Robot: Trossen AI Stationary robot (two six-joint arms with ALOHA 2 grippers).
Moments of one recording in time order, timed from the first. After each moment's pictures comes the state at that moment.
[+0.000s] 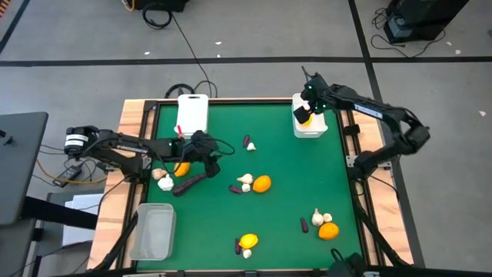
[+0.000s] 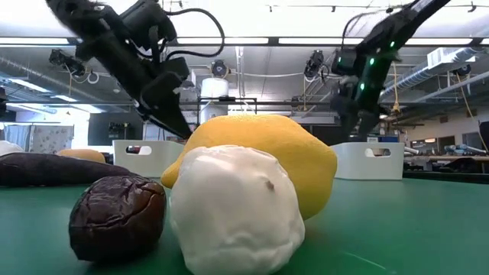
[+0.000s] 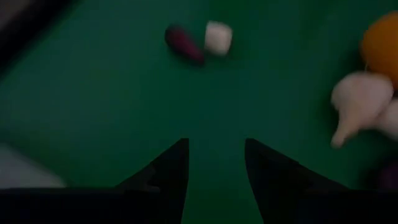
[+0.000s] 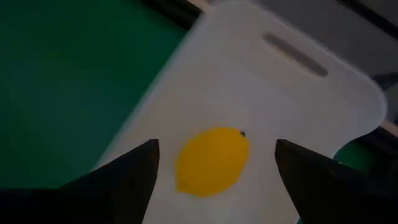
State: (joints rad) left arm 0.10 1.30 0.64 -0.15 -0.28 -0.25; right arm -0.85 1.41 0.98 -0.66 0.09 0.12
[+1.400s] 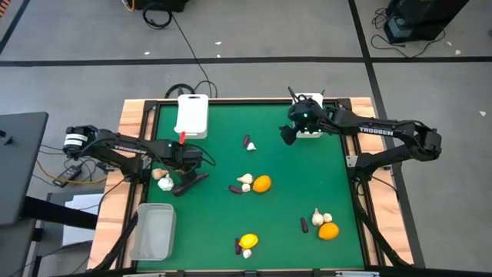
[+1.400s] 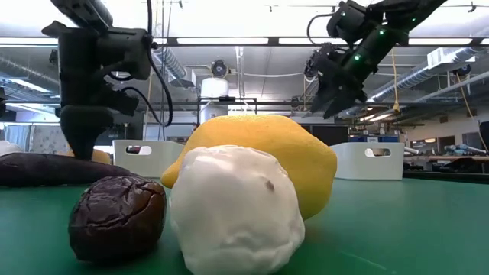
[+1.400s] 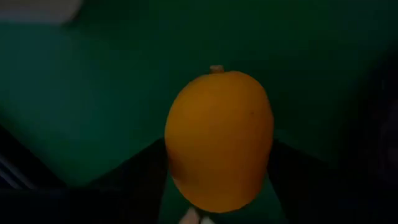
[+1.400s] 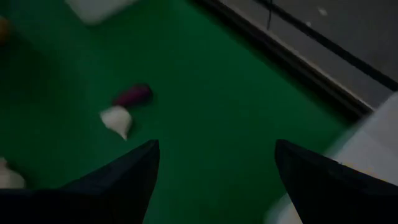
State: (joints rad) left arm 0.05 1.29 0.67 -0.93 -0.26 -0.66; right arm -0.44 1.26 0.84 -0.34 0.13 0.26
